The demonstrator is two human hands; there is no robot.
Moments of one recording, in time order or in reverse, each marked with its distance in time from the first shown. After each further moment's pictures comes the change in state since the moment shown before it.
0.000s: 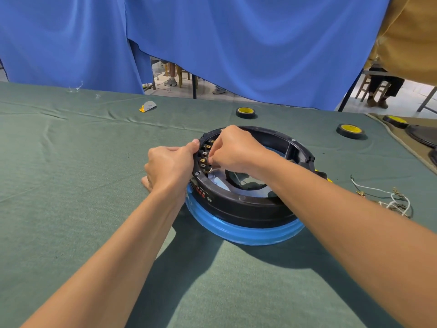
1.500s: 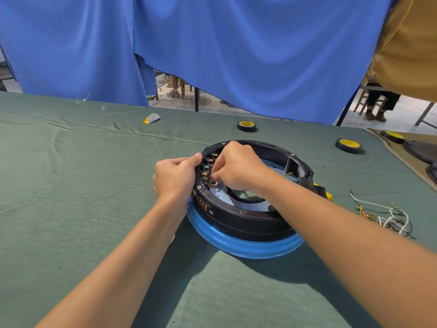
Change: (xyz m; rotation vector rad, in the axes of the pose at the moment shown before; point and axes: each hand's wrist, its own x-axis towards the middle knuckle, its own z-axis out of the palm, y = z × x) left_hand 0.000 -0.001 -0.002 -0.205 -0.186 -0.019; right_hand -0.002 0.005 0.003 -0.108 0.011 -0.104
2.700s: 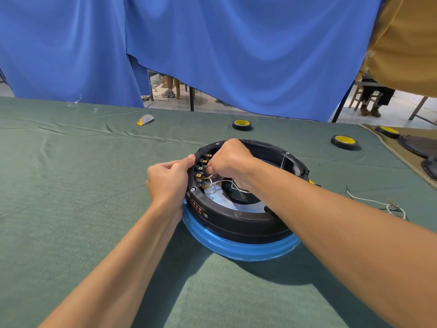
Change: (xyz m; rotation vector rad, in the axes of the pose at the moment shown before) left_hand 0.007 -0.008 0.002 -0.119 -0.017 -0.007; right_hand 0.028 -0.004 0.008 0.356 0.026 0.362
